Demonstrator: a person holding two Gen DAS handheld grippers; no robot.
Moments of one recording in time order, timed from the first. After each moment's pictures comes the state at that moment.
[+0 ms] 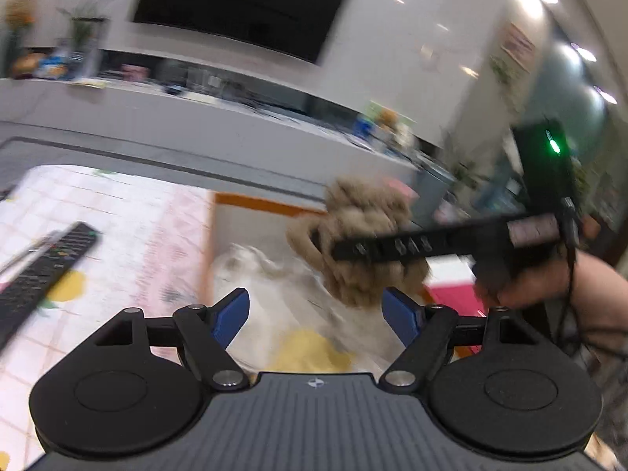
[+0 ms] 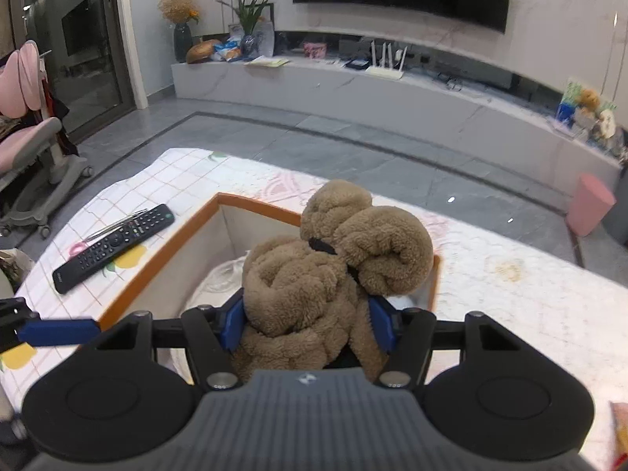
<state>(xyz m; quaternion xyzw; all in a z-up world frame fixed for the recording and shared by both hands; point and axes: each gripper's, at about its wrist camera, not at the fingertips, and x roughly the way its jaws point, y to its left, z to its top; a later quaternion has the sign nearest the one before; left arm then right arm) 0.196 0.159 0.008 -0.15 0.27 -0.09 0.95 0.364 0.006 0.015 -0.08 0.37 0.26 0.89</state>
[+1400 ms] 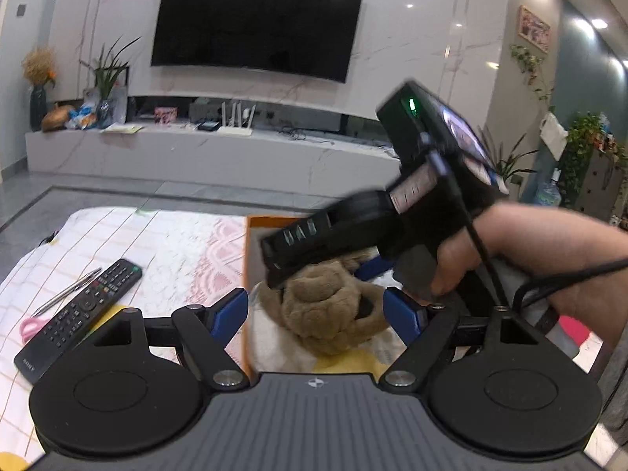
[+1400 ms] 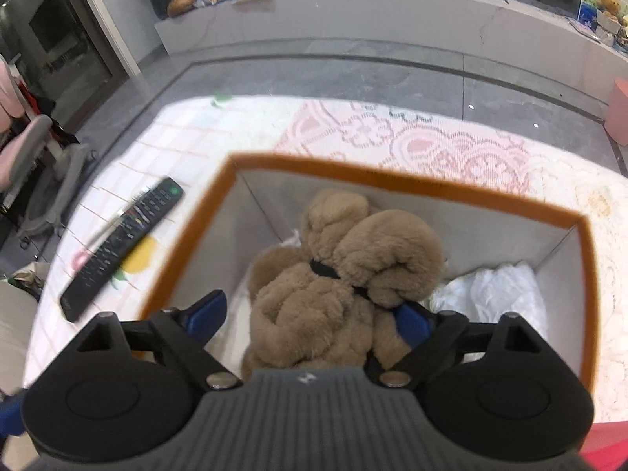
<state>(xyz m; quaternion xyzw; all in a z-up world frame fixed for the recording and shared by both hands) 0.192 0.134 0.007 -0.07 0.25 -0.05 0.97 0.423 0.078 -0.030 -0.02 0.49 0.25 0.84</state>
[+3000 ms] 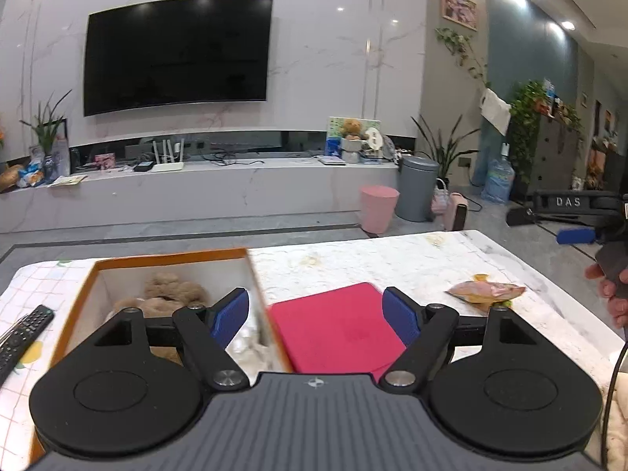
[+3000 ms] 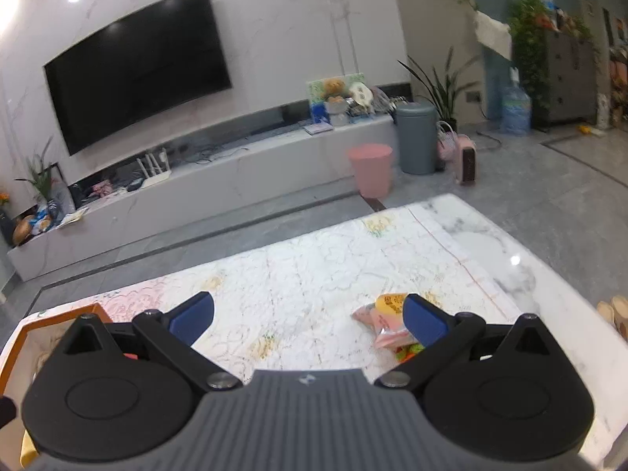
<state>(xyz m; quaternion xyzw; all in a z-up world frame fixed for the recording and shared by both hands) 0.173 -0.041 0.035 0.00 0.22 -0.10 0.97 0.258 -0.320 0.046 0.13 0.26 -0.04 0.96</state>
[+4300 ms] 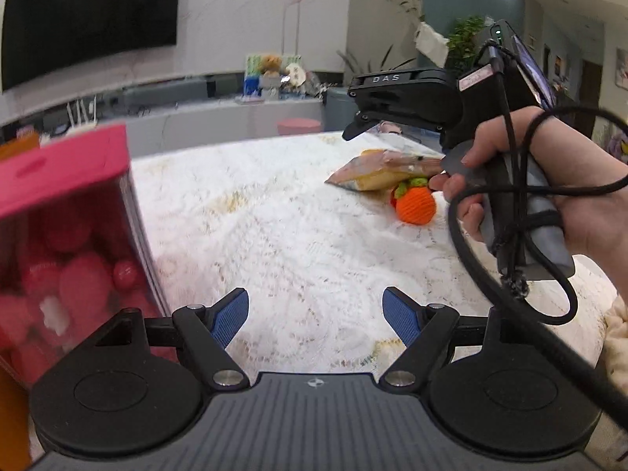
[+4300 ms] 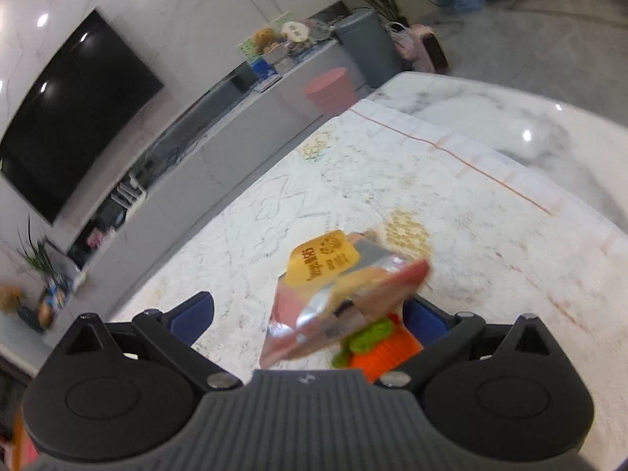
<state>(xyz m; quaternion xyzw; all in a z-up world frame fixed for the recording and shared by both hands) 0.182 -0.196 -0.104 0.03 0.29 -0.19 0.94 0.355 -0.412 -0.101 0.31 0.32 -0.05 0.89</state>
